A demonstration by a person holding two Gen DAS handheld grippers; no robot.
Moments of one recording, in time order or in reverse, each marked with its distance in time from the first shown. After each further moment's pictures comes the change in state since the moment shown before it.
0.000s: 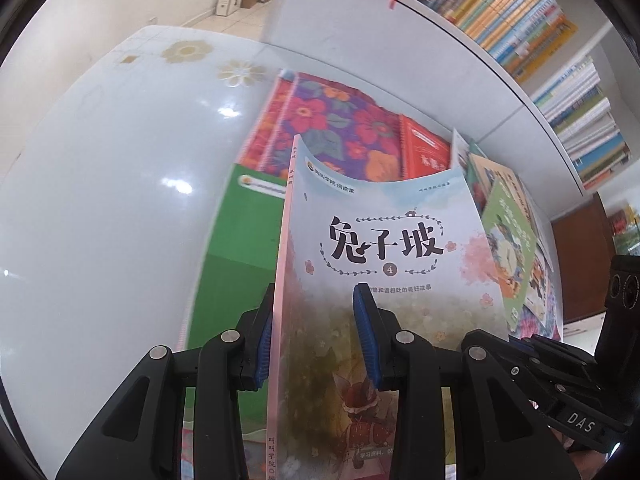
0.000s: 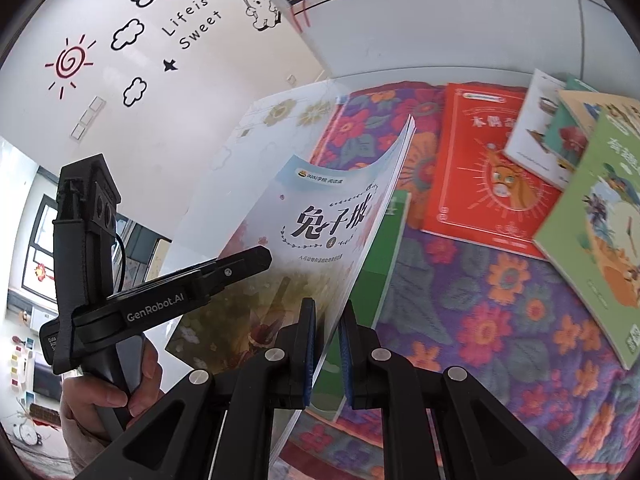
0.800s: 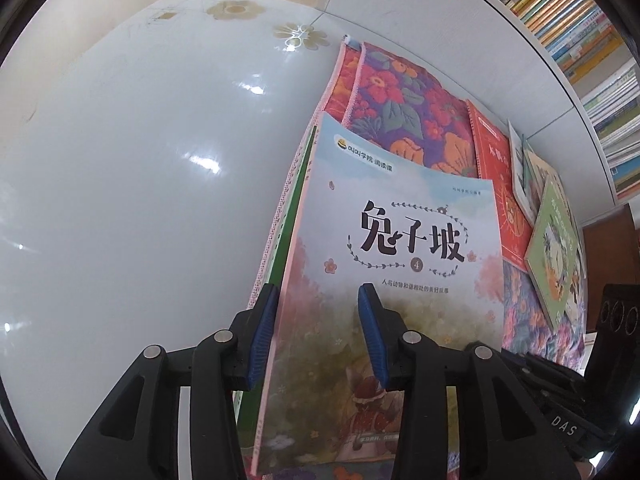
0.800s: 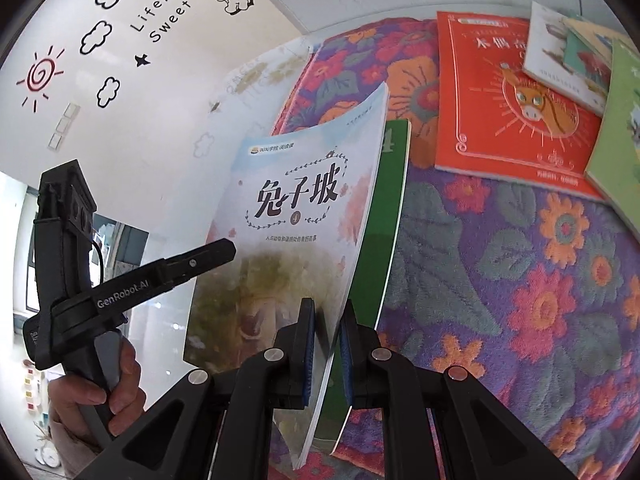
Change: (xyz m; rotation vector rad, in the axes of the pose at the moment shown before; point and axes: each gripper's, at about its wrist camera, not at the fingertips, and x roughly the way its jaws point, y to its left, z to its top) left arm 0.040 0.049 0.003 -0.049 0.071 0.077; right arm 0.068 -0.020 -0.023 0.116 0.071 0.006
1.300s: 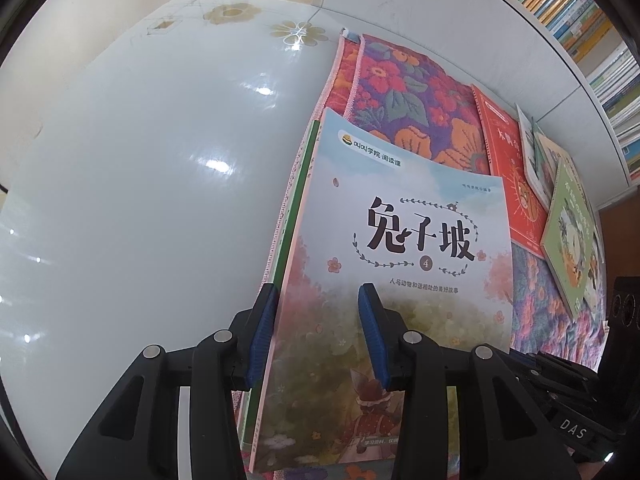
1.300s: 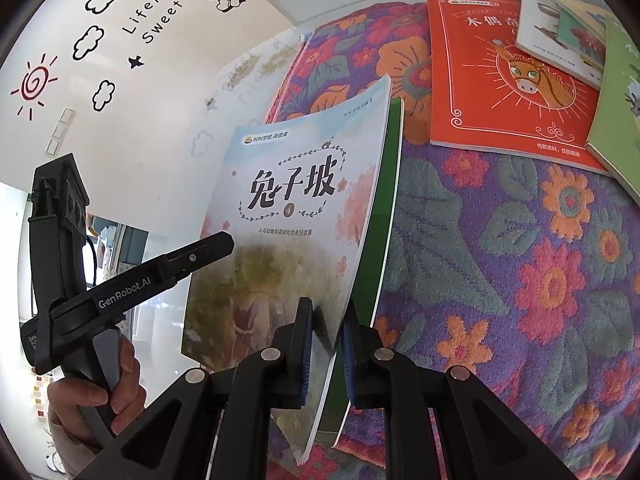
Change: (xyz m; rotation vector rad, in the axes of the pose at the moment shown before) left arm 0.002 -0.006 -0.003 0.056 0.010 0.073; right arm 0.004 -0.004 -0.006 0.028 0.023 0.005
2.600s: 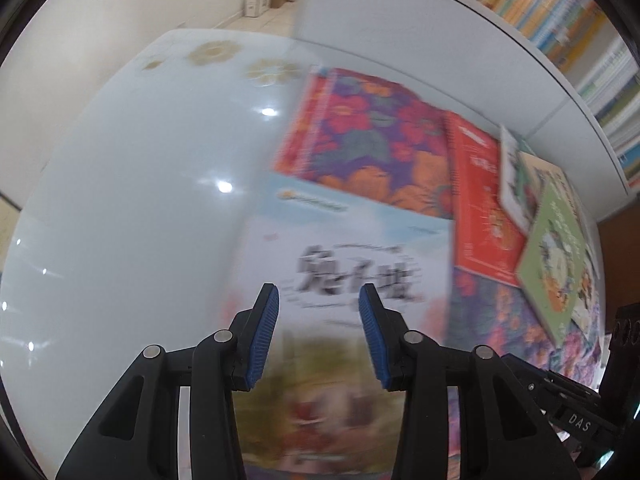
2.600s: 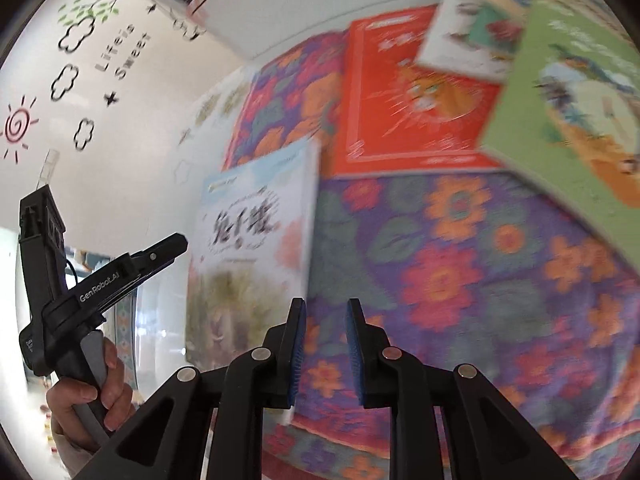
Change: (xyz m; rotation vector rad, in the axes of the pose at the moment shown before) left arm -0.022 -0.057 0.019 0.018 -0.070 0.015; right arm -0.065 -0.056 0.001 0.130 -0.067 -0.053
